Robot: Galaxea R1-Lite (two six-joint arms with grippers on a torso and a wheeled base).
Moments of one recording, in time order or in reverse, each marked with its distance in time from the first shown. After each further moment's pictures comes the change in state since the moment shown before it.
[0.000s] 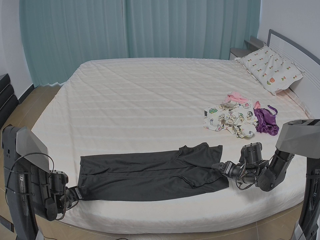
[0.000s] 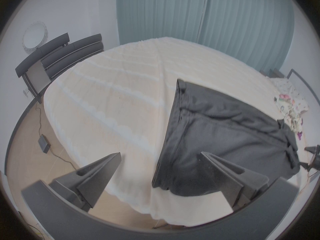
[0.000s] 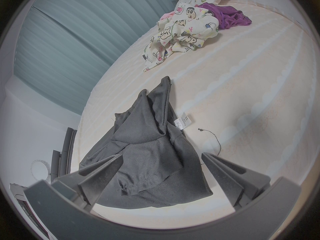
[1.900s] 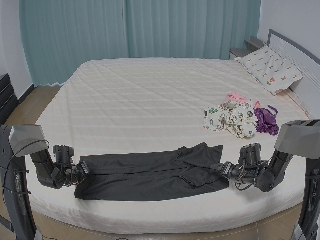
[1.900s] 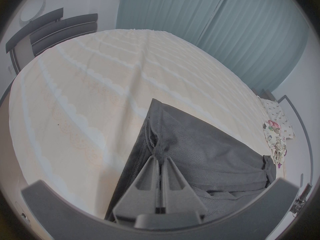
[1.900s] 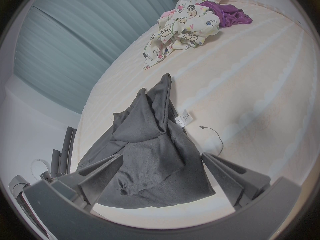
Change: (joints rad) left arm 0.052 -0.045 -0.567 0.598 -0.220 -0.127; right arm 0.008 0.011 -0.006 -0.001 0.000 0.002
